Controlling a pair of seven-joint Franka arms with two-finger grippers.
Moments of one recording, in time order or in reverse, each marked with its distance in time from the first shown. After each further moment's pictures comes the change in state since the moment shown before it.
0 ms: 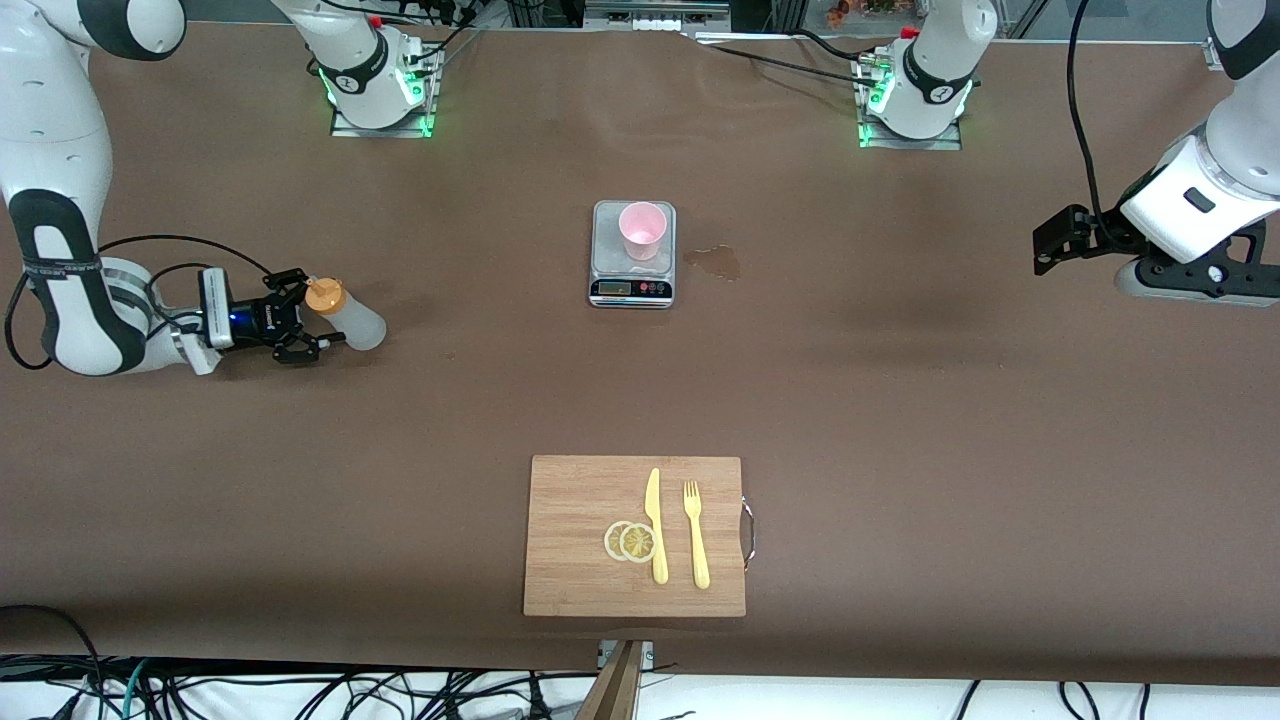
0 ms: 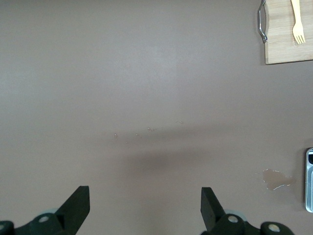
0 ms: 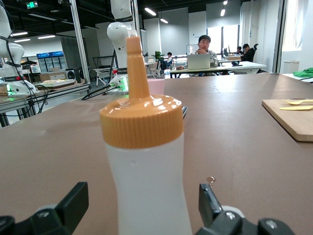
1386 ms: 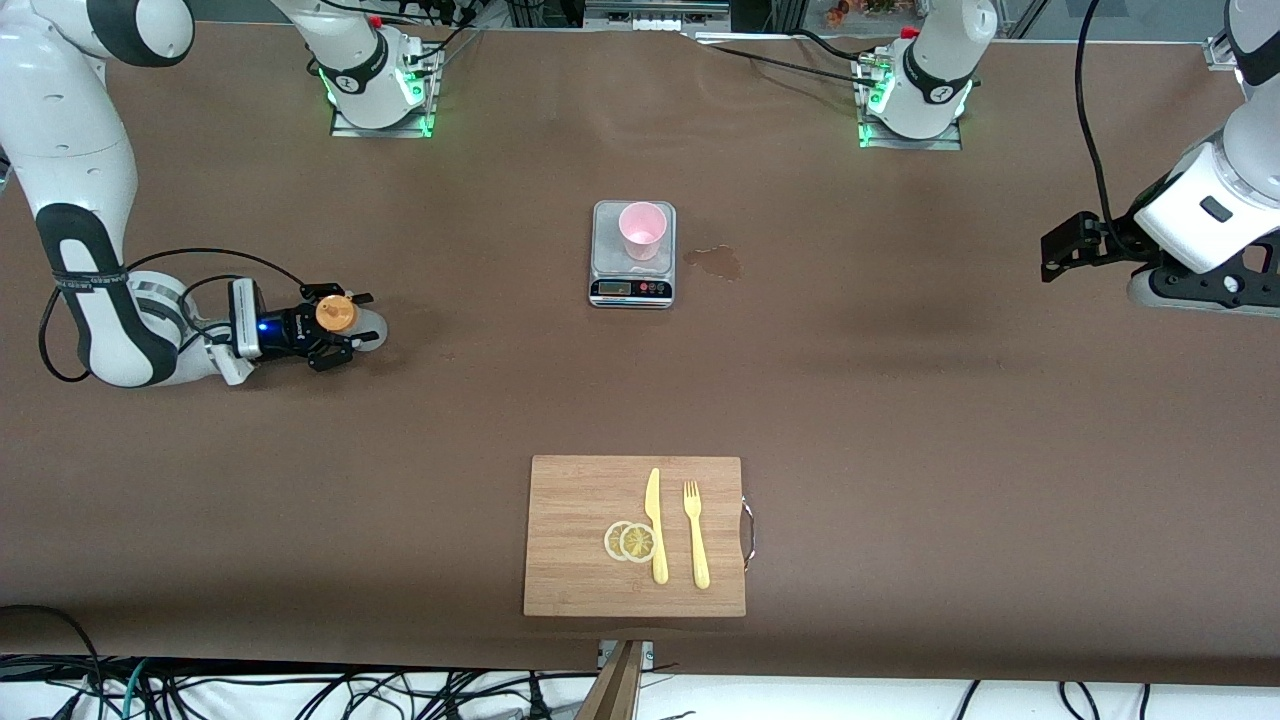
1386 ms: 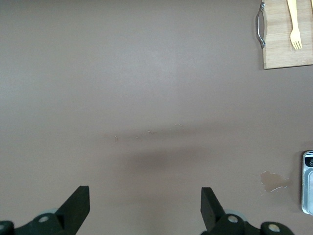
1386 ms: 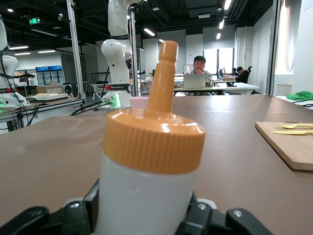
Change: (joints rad) left arm 0.002 0.047 0.000 0.080 0.000 -0.037 0.000; right arm -0.005 0.025 0.076 0.004 0.074 0.003 0.000
